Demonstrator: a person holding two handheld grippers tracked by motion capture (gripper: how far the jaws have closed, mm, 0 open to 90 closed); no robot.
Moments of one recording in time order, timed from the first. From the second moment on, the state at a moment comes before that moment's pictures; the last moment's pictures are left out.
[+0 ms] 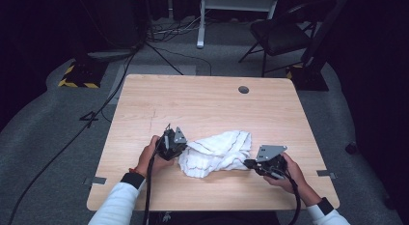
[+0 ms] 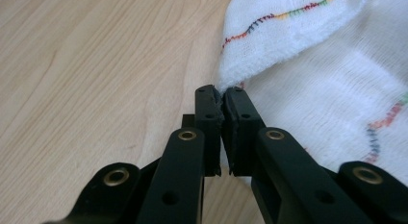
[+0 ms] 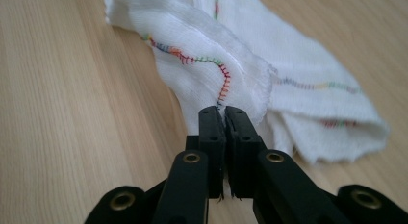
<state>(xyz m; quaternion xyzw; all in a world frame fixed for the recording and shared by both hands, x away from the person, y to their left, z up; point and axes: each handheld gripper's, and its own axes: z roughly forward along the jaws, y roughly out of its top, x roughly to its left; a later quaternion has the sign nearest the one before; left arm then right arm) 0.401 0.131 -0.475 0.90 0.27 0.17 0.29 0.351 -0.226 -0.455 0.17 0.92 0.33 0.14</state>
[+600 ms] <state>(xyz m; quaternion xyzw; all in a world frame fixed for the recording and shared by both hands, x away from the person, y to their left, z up) 0.377 0.078 -0.457 0.90 0.20 0.15 0.35 0.362 -0.264 -0.449 0.28 0.87 0.36 0.20</state>
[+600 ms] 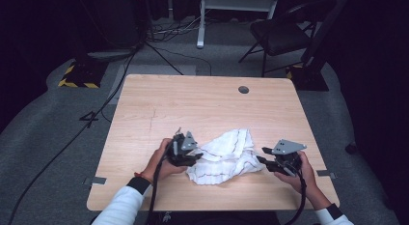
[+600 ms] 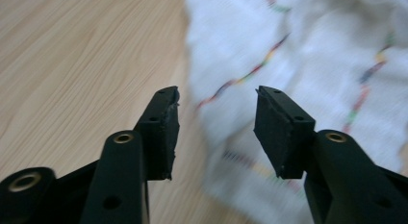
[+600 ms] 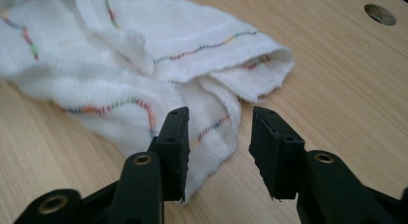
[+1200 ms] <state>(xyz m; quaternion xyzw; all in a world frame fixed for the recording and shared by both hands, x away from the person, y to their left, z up) 0.406 0.028 -0.477 0.92 0.14 0.12 0.34 0.365 -0.243 -0.477 0.22 0.92 0.30 0.09</state>
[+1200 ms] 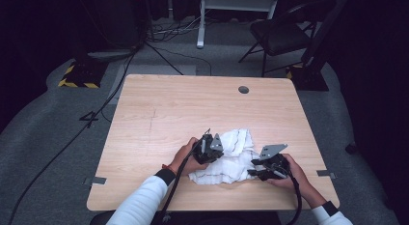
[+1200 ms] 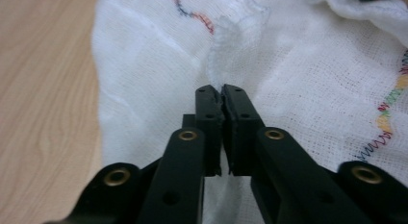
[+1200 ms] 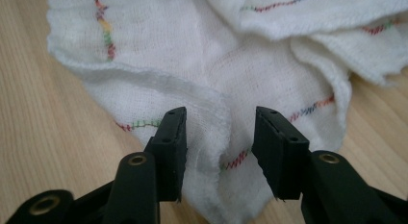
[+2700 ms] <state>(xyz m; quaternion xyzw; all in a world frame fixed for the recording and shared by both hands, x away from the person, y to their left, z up) 0.405 0.082 -0.473 0.91 0.23 0.10 0.34 0.486 -0.237 -0.478 0.36 0.86 0.29 0.22</state>
